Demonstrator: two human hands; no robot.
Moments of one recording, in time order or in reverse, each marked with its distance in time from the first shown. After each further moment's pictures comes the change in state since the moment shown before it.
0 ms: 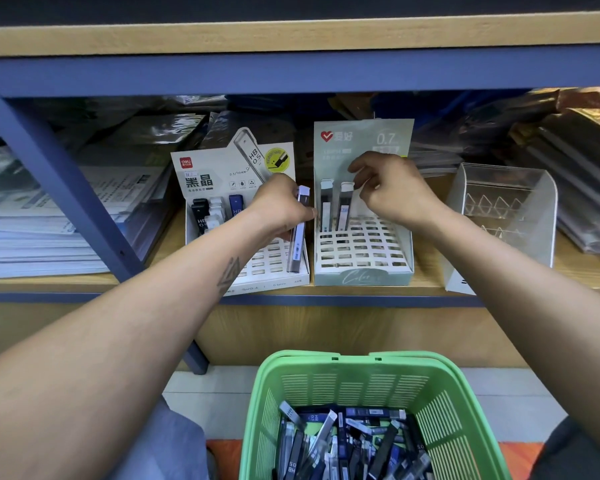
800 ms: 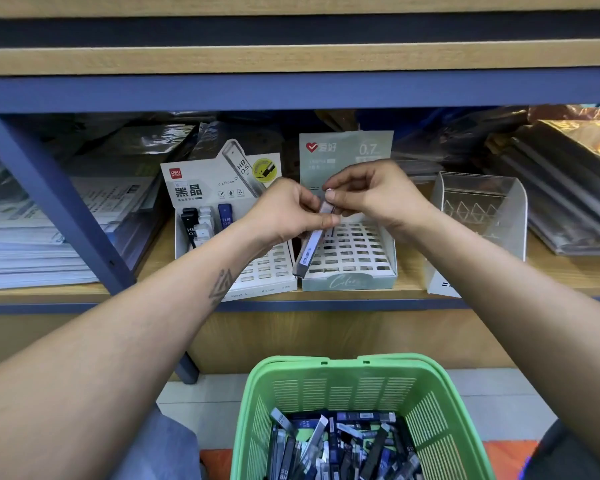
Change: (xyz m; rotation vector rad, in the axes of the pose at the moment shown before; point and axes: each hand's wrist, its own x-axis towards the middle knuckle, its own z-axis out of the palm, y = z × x) left_hand -0.023 0.018 0.002 -0.223 -0.140 0.199; right_hand -0.017 -0.023 -0.011 0.636 -0.074 0.073
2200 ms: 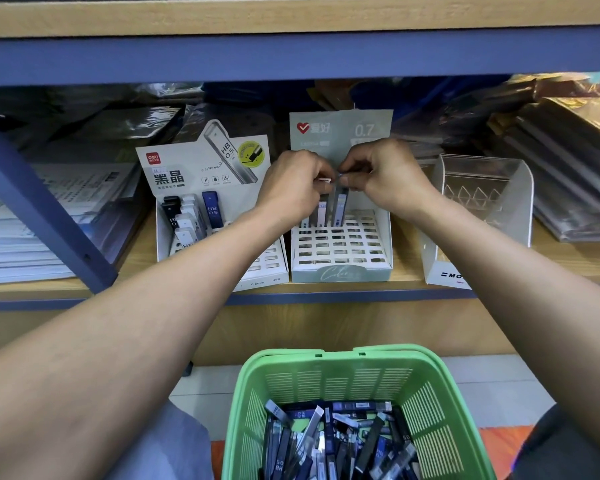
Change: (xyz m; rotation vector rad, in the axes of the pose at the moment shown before) left_hand 0.049 -0.003 0.025 0.580 0.247 0.295; right_hand 0.026 0.031 -0.026 -0.596 0.102 -0.152
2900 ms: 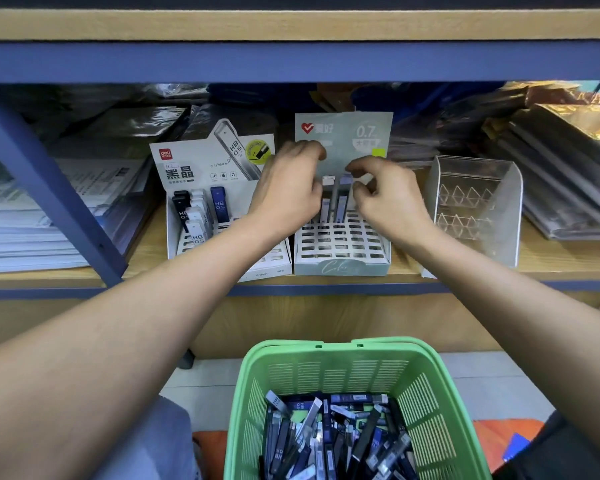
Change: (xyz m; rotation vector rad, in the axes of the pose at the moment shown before) left_hand -0.030 0.006 -0.017 0.077 0.158 0.120; right_hand -0.045 -0.014 0.012 -0.107 0.202 0.029
